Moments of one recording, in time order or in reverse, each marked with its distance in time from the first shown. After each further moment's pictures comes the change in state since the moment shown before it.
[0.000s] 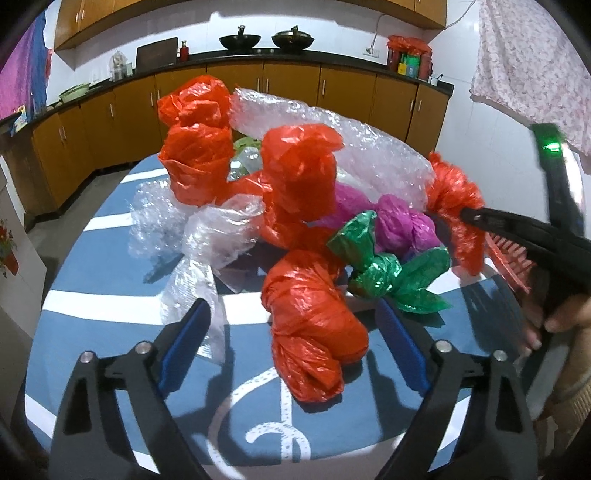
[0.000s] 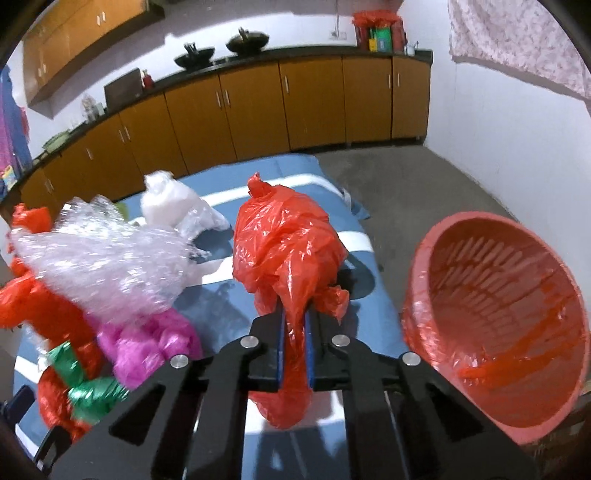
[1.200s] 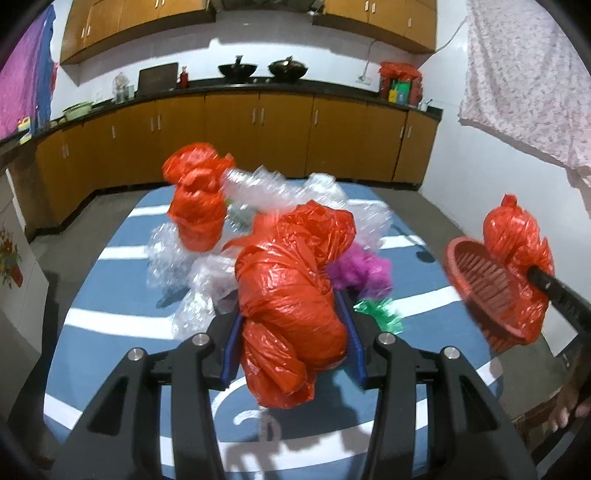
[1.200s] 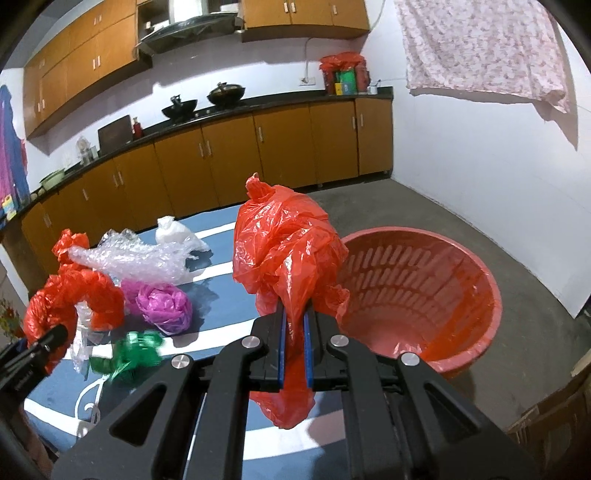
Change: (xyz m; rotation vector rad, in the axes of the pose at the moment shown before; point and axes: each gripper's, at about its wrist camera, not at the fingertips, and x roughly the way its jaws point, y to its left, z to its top) left arm -0.063 -0.019 0.020 0.005 -0.120 -0.022; right arm -0.115 -0.059 -0.033 0.084 -0.151 -0.082
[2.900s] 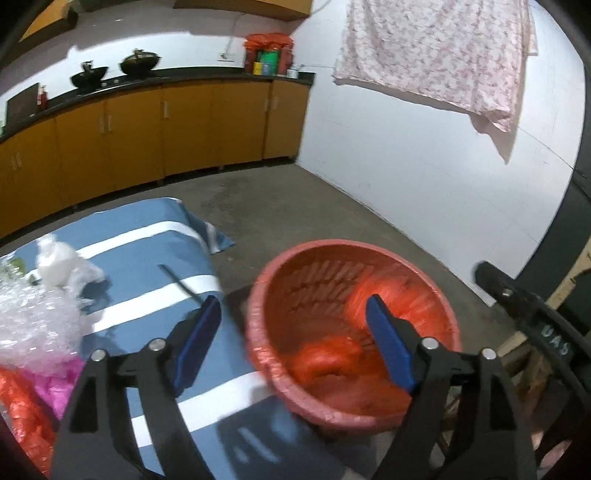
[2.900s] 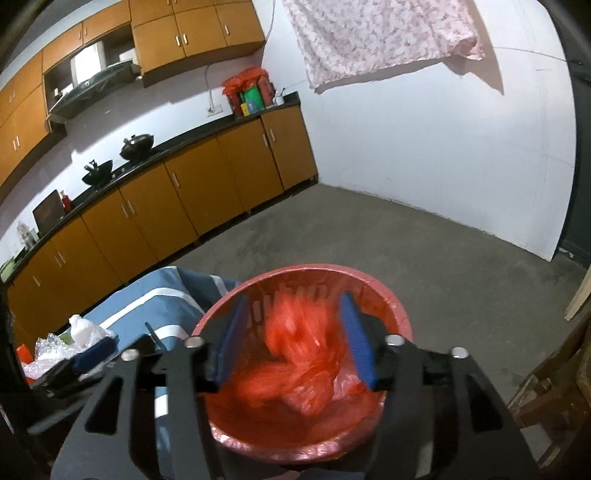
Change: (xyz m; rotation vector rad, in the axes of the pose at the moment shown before) left arm 0.124 -0.221 0.057 0.221 0.087 -0.402; right arm 0.022 -0.137 0.029 0.284 -0.072 -0.182
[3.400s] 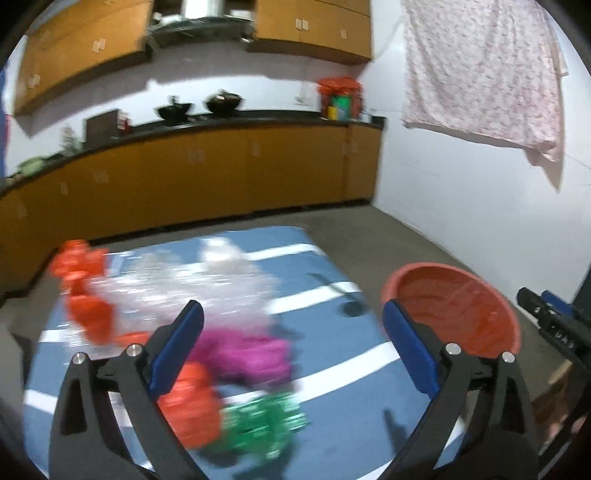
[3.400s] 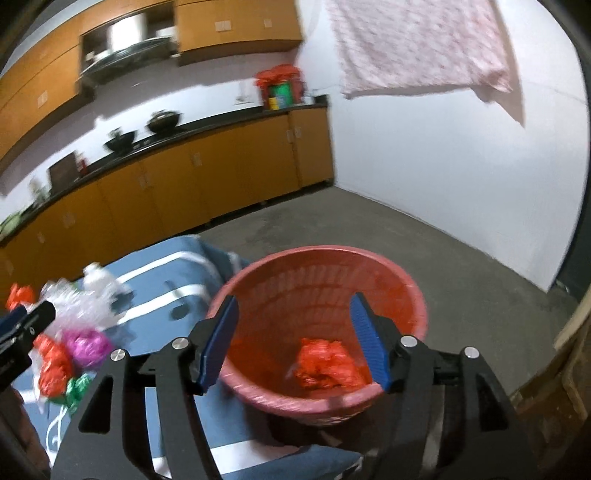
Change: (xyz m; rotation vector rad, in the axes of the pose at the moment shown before) left arm -0.134 0.089 -0.046 -0.046 -0.186 0.321; right arm -0.034 0.071 -0.035 -0.200 0.004 0.077
